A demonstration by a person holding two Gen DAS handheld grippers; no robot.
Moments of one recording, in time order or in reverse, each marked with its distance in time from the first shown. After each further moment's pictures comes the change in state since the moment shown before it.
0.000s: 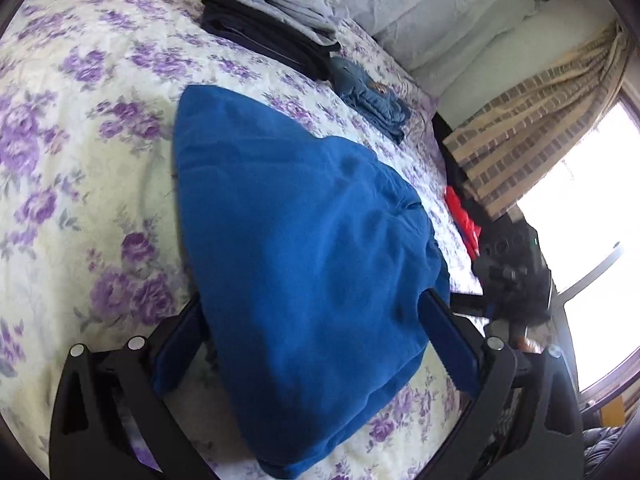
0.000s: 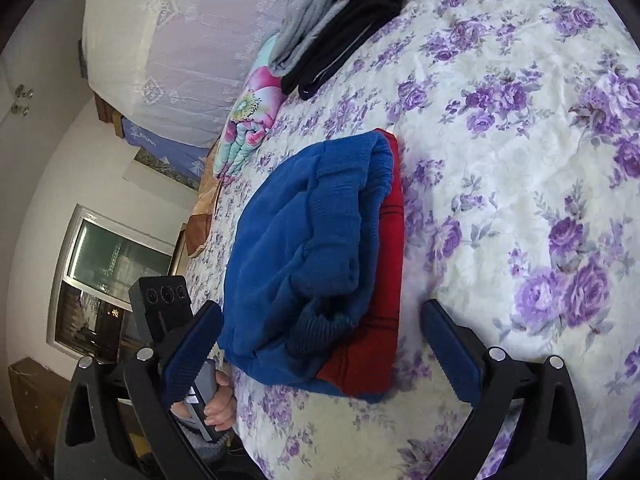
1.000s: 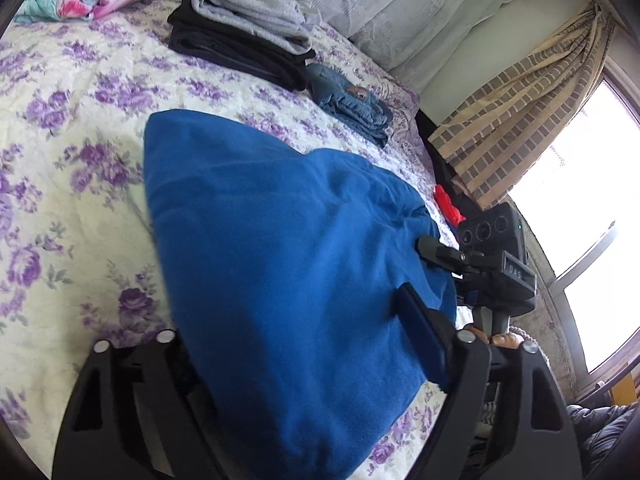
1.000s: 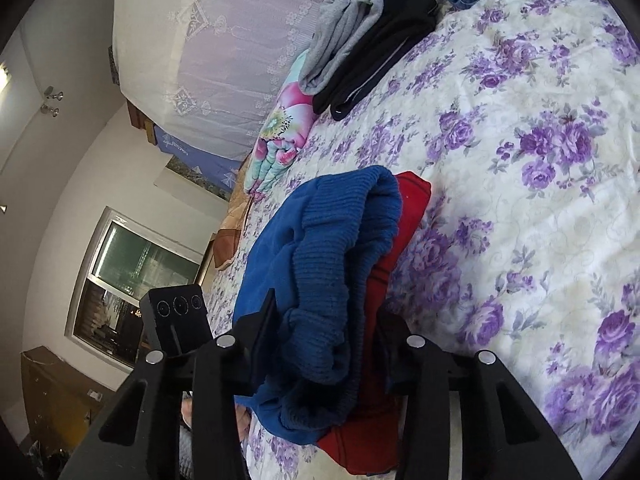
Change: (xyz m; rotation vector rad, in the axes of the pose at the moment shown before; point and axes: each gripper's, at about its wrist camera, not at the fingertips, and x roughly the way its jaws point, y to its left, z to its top) left arm 0.005 -0.006 0.018 0.089 -0.043 -0.046; right arm 0.011 0.002 0.013 -0.111 -0.072 0.102
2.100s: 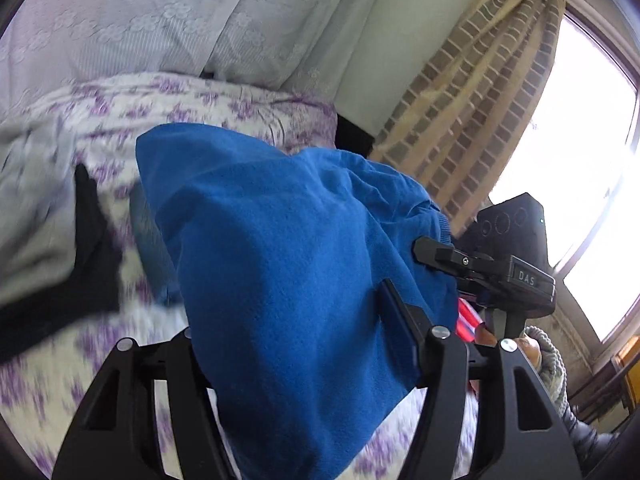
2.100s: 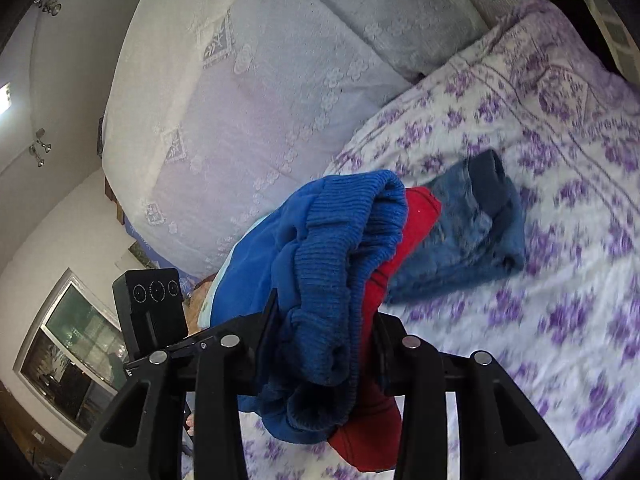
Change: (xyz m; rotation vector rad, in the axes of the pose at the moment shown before) left arm 0.210 -0.185 0.297 0.338 0.051 -0.139; right arm -0.175 -0.017 0.274 -0.122 -0.380 -0.234
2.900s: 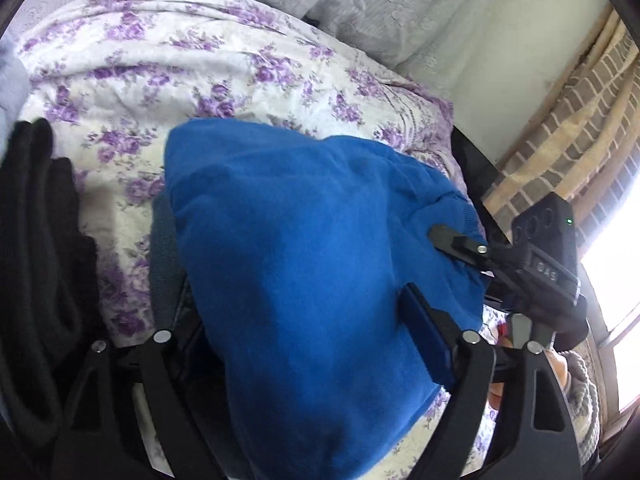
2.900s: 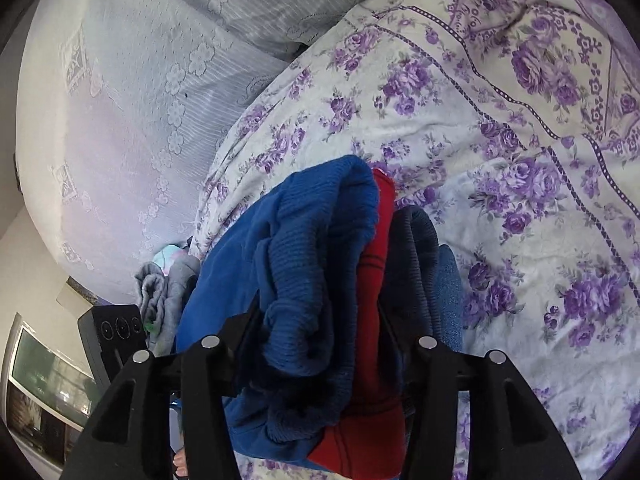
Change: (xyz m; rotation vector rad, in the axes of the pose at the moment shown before) left arm 0.154 0.141 0.057 -0.181 0.051 0.156; right arm 0.128 -0.144 0.060 0.155 0.057 -0.189
